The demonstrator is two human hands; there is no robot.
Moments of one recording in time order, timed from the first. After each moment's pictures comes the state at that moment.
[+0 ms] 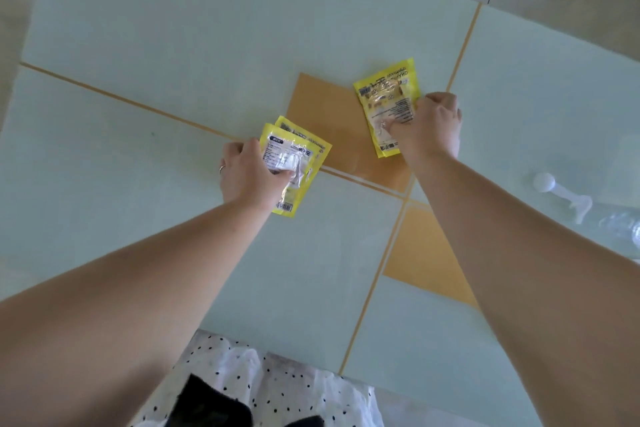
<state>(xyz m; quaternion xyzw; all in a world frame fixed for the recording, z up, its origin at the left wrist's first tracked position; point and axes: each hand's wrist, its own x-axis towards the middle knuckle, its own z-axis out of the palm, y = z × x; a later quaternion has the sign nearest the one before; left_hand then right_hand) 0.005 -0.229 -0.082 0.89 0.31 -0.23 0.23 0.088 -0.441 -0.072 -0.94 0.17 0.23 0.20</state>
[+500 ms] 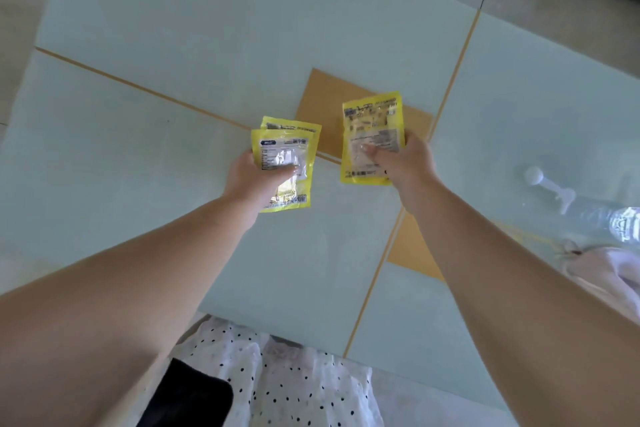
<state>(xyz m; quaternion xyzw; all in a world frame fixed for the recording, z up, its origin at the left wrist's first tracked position) -0.017 -0.208 -0.065 0.72 0.38 -0.25 0.53 0.033 -0.412 -0.057 -0.77 0.30 0.28 0.49</state>
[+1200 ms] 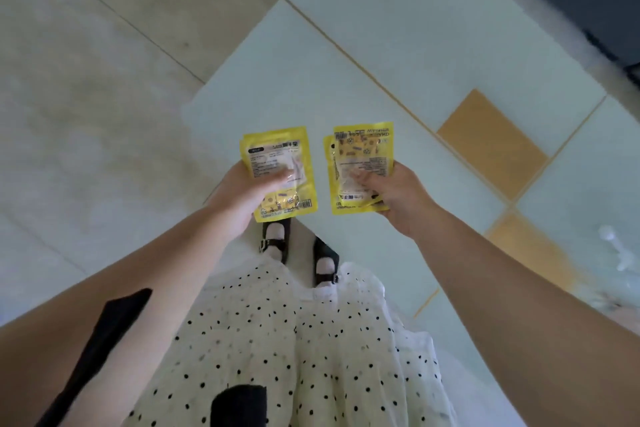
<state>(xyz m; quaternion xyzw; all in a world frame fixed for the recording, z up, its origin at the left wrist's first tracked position) -0.204 -0.008 0.029 0.53 0.42 -0.16 0.72 -0.095 -0.204 0.031 -0.66 0.19 0.48 0.55</state>
